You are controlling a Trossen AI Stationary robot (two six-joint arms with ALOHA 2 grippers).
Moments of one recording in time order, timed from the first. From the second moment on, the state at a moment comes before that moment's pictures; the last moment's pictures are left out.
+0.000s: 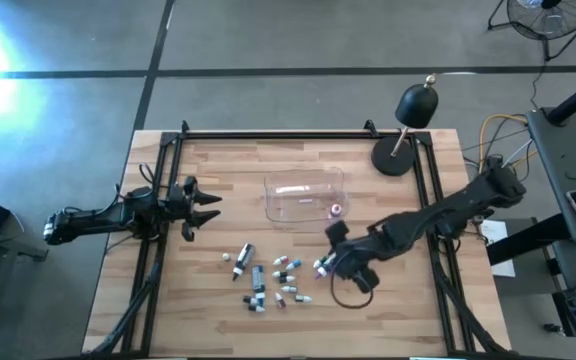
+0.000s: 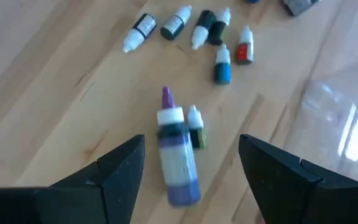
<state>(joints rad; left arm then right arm) 0.11 0.02 0.01 0.02 0.00 -0.19 0.38 1.55 1.15 -0.66 0.10 -0.21</state>
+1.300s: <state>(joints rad) 0.11 0.03 0.01 0.02 0.00 -0.19 0.40 1.94 1.22 -0.59 0.15 -0.10</state>
